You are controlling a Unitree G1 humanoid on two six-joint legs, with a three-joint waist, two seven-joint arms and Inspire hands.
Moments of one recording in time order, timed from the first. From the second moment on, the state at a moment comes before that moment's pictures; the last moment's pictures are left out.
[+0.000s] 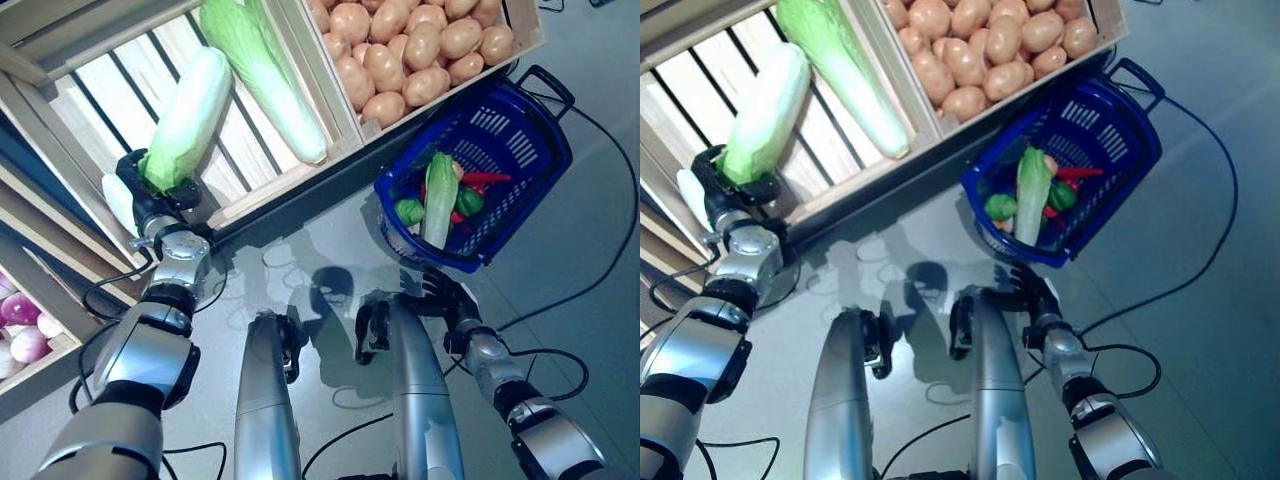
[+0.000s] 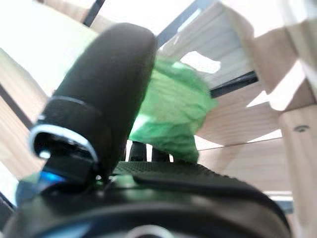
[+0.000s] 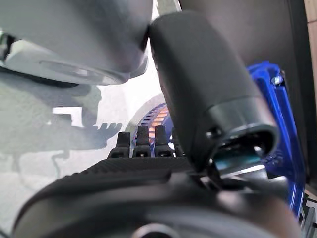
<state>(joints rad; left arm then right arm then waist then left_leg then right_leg) -0.98 0.57 -0.34 1.22 -0.45 -0.19 0.62 -0.49 -0.35 0.35 1.05 0.55 -0.26 0.00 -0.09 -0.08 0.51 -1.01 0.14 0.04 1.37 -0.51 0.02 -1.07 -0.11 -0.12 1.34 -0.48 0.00</state>
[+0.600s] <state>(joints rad) -0.81 0.56 -0.33 1.22 -0.45 -0.18 0.49 -0.30 -0.35 0.36 1.11 0.44 -0.21 0.00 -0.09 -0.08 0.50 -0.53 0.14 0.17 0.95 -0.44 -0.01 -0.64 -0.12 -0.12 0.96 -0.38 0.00</state>
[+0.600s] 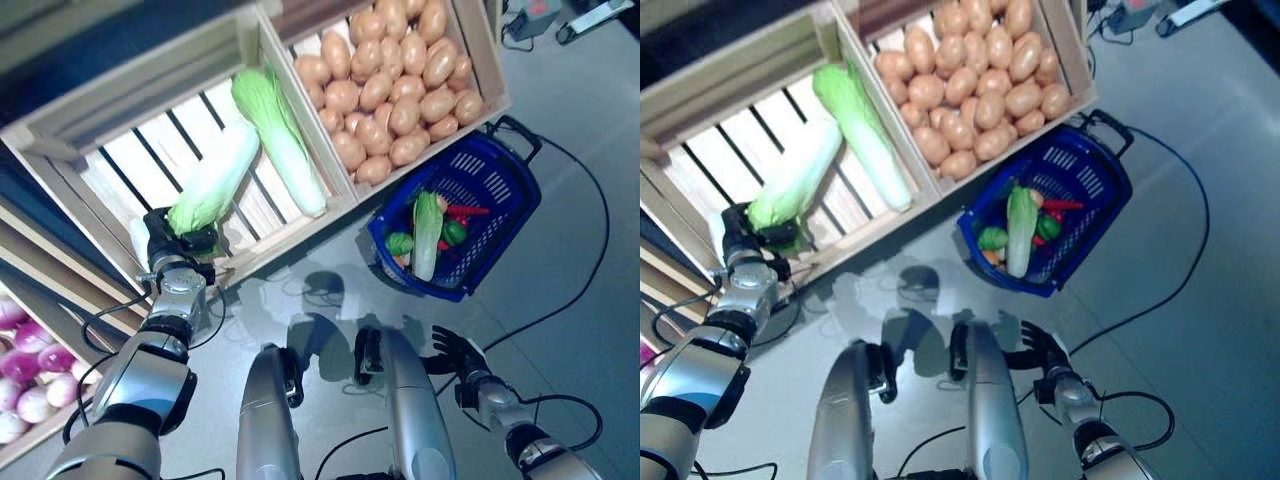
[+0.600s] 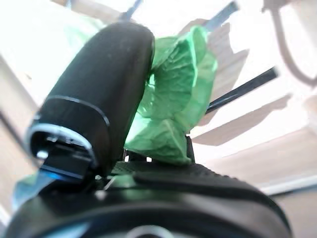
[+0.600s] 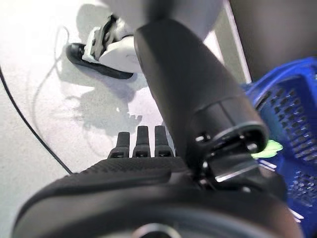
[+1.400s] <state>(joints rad) -0.30 0.26 -0.21 0.94 -0.61 -0.21 0.33 -0.04 -0.24 0.28 0.80 0.75 -0.19 0.03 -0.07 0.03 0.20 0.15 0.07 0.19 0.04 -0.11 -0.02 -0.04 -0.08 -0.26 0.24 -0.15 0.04</state>
